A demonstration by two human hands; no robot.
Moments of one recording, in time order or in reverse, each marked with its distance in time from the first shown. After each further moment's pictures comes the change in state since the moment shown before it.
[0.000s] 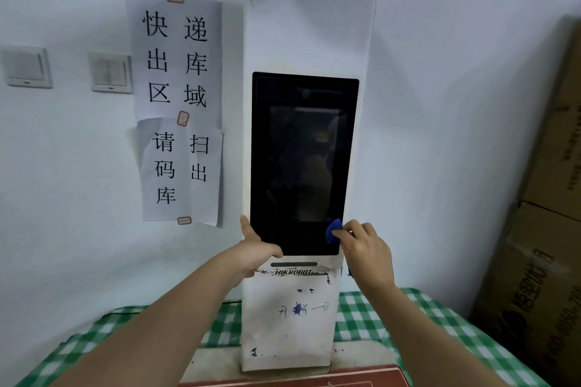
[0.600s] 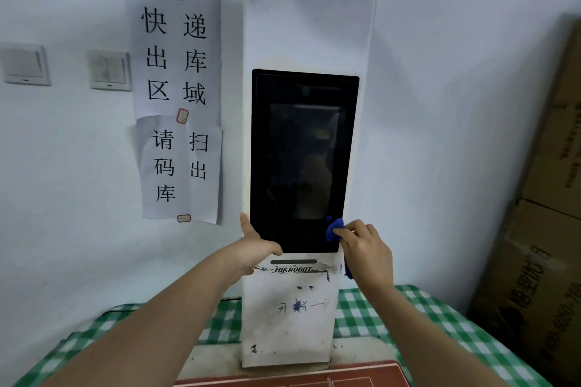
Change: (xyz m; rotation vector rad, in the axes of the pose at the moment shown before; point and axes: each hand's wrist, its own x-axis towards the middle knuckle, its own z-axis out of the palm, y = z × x) left_hand -0.004 0.001 -0.003 0.007 -0.015 0.005; right_hand -0.007 -0.002 0.010 0.085 0.039 0.142
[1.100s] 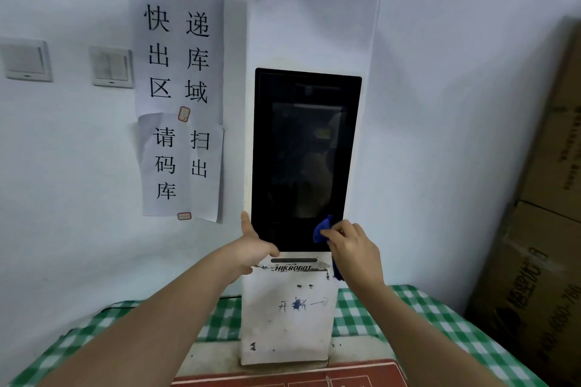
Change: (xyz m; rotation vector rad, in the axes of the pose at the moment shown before) left_hand -0.001 -0.004 -0.003 -0.002 -0.017 0.006; right_hand 0.002 -0.017 0.002 0.041 -0.017 -0.079
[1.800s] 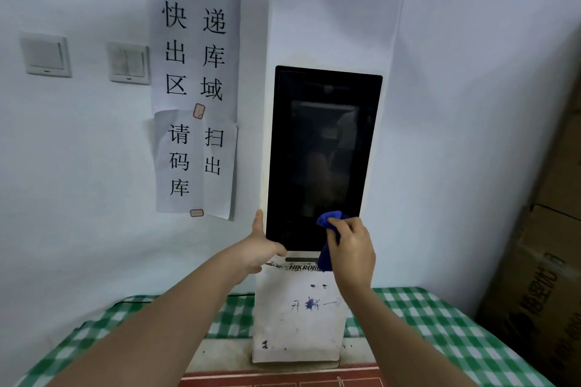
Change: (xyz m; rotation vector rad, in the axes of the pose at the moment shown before) left_hand 0.001 -0.011 -0.016 -0.041 -0.052 0.029; right_hand 0.008 -0.047 0.018 0.206 0.131 0.369
